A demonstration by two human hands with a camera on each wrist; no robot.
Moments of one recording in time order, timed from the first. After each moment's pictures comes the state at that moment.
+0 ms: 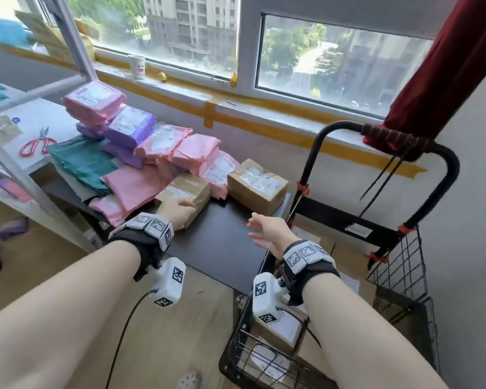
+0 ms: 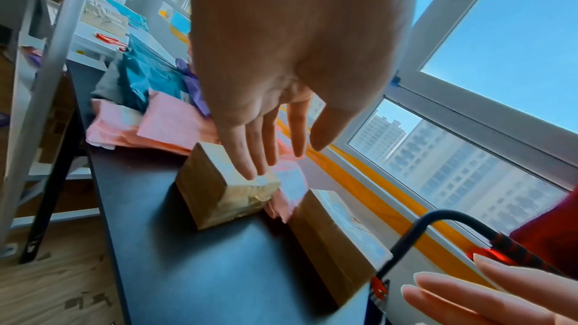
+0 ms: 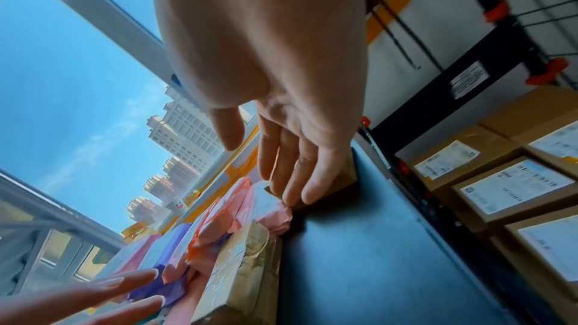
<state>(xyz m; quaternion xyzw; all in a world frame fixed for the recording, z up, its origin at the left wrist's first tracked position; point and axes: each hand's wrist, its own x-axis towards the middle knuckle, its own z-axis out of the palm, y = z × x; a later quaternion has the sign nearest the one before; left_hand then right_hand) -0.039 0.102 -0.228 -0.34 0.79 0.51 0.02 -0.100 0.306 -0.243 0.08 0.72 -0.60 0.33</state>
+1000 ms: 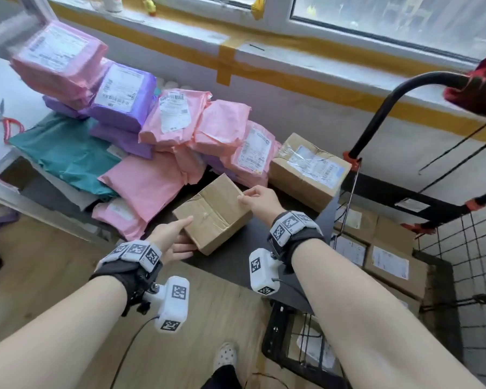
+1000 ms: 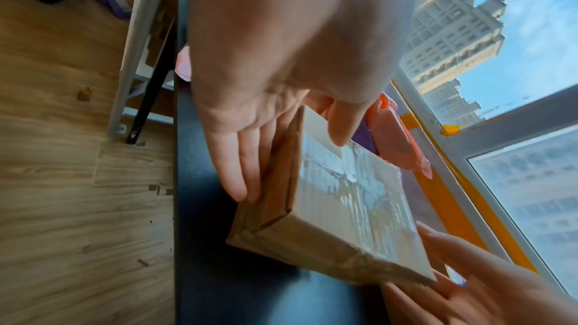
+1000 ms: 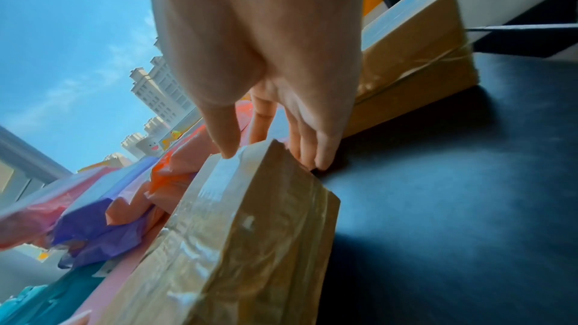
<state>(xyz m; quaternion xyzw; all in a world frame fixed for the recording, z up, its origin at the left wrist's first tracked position) -0.075 -0.055 -0.326 -0.46 0.55 0.67 0.19 -0.192 0.117 -0.322 0.02 0.84 -0.48 0.26</state>
